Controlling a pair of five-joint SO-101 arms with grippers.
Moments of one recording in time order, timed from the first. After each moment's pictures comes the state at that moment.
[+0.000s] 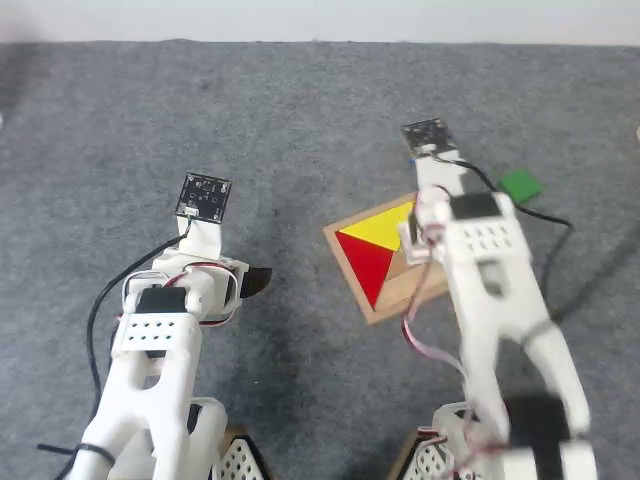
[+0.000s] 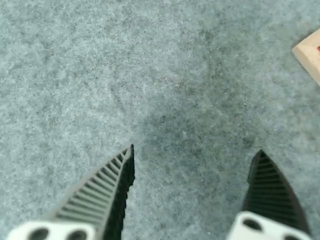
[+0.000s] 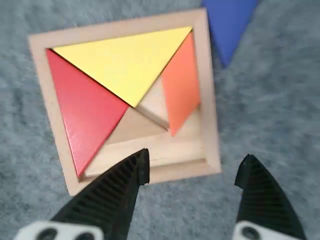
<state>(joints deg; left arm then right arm) -7.5 -39.5 70.3 42.3 -7.9 -10.5 -18.2 31.2 65.4 7.4</state>
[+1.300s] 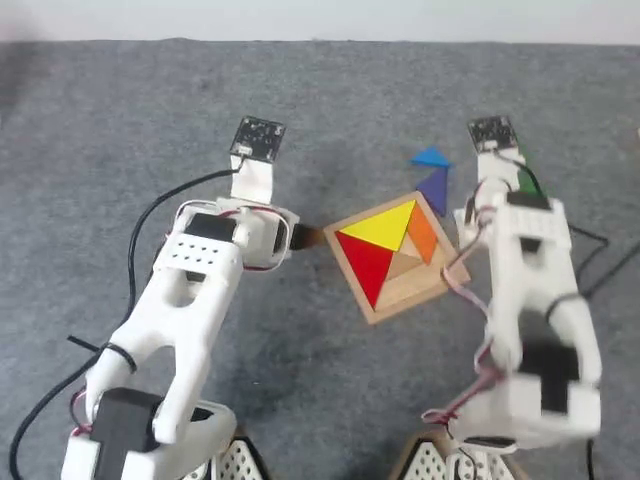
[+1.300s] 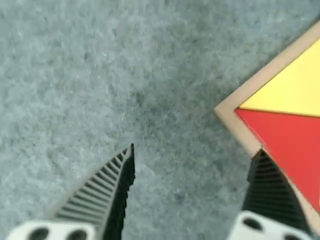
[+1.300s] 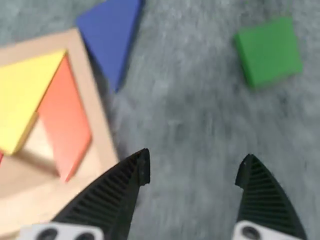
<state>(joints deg) 6.2 -13.8 42.3 46.7 2.9 4.5 5.8 22.6 49.3 17.8</state>
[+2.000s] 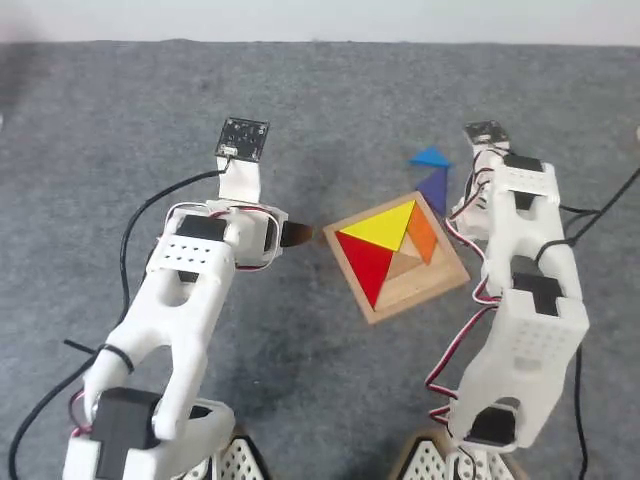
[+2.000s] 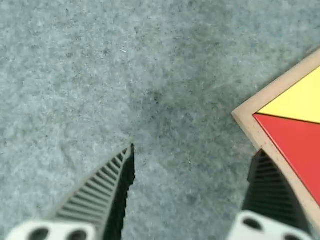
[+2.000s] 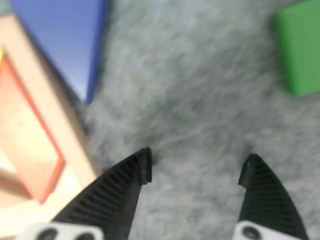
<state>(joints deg) 3.4 -13.8 43.6 46.0 3.5 4.8 29.4 -1.3 68.0 18.2</state>
